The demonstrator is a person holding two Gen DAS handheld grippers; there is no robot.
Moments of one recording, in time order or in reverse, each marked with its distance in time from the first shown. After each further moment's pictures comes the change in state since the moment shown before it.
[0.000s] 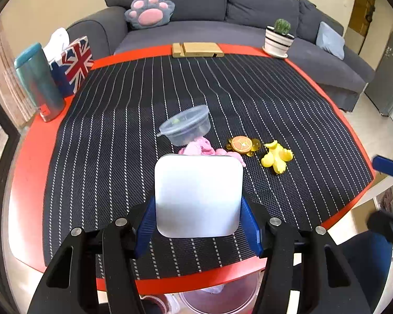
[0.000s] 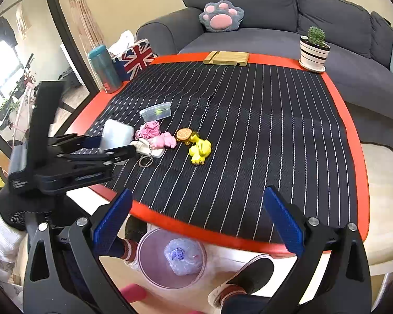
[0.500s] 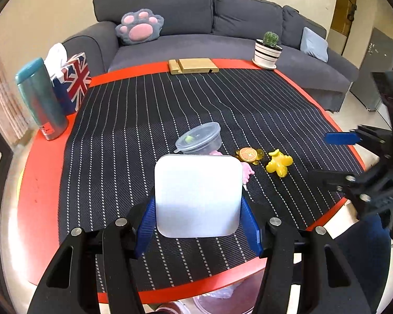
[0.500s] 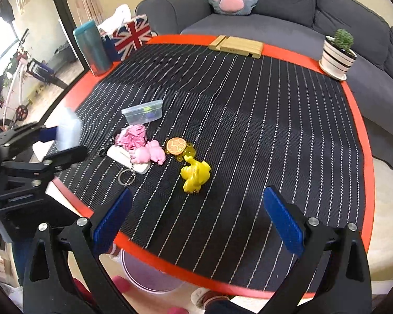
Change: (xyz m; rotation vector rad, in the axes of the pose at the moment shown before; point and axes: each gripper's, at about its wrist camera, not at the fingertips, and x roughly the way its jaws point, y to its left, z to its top) left arm -0.018 0.029 0.002 0.063 -0.067 -0.059; right arm 0.068 0.004 0.044 -0.083 0.131 -0.038
